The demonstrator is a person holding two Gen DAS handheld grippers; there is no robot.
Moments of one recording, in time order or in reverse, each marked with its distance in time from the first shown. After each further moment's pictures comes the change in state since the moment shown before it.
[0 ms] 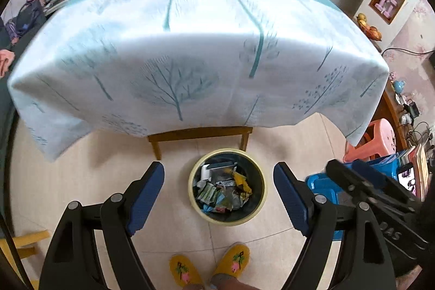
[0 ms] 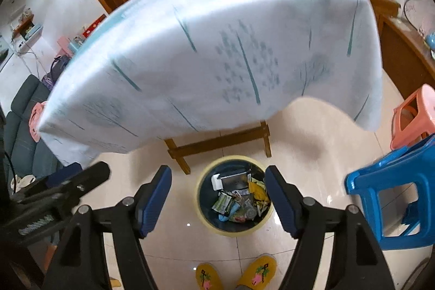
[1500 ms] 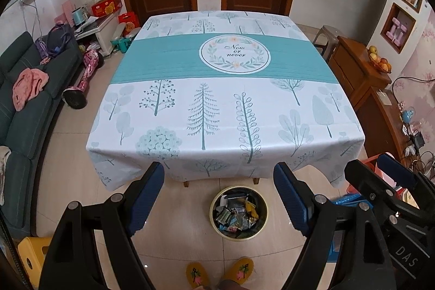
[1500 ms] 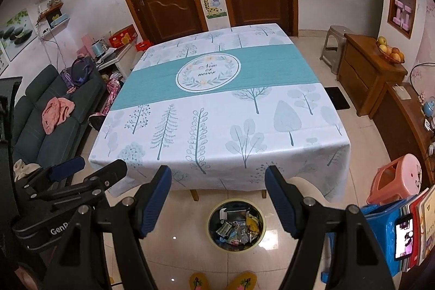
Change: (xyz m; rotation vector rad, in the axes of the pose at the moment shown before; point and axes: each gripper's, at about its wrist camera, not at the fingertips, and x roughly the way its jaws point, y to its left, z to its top) left arm -0.162 -0.018 0.090 -0.029 -0.123 0.127; right arm -0.158 0.082 0.109 -0.170 -0.116 -0.001
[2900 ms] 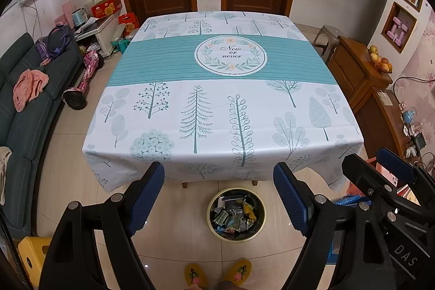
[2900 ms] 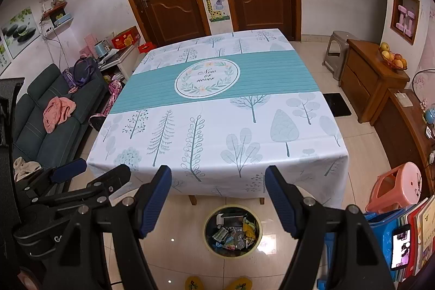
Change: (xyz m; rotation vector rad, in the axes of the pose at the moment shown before) left arm 0.003 -0.005 0.005 0.014 0.002 0.001; right arm 0.004 -0.004 0.007 -0.011 -0.003 0.005
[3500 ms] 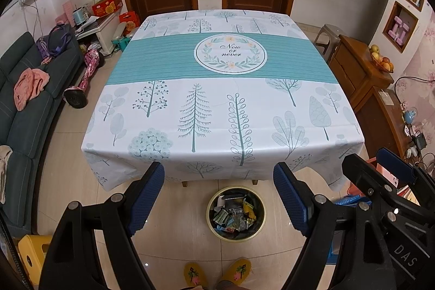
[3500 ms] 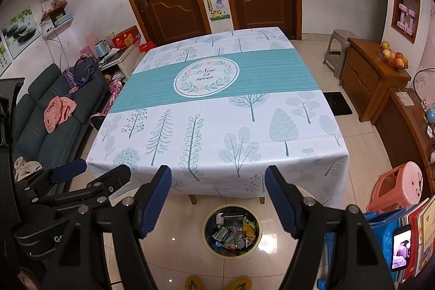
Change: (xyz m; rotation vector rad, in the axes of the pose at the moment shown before) left arm -0.001 0.000 0.000 0.000 0.001 0.000; right arm 0.000 0.001 -0.002 0.001 -0.002 -0.001
